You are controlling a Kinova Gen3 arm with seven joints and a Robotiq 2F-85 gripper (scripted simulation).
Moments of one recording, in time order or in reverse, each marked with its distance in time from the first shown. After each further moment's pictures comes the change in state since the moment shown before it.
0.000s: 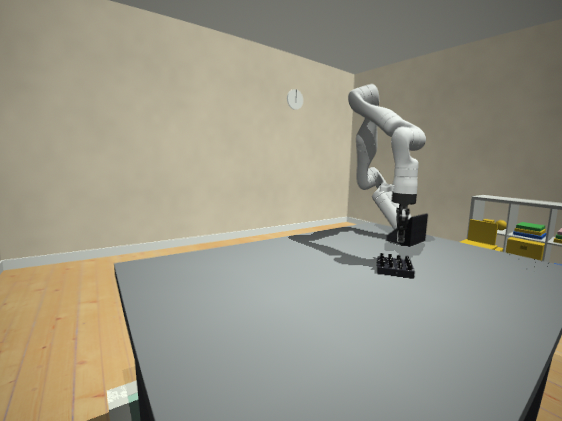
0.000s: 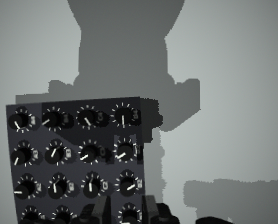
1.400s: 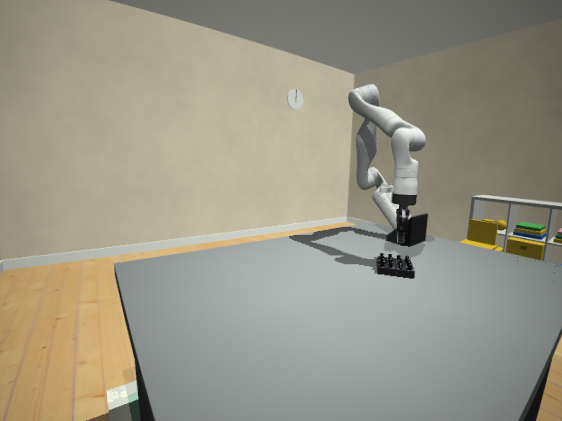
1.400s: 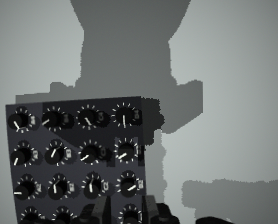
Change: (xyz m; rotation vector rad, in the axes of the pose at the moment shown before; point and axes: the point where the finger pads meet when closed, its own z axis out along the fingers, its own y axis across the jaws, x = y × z) arm 0.000 -0.001 0.003 0.002 -0.001 0.000
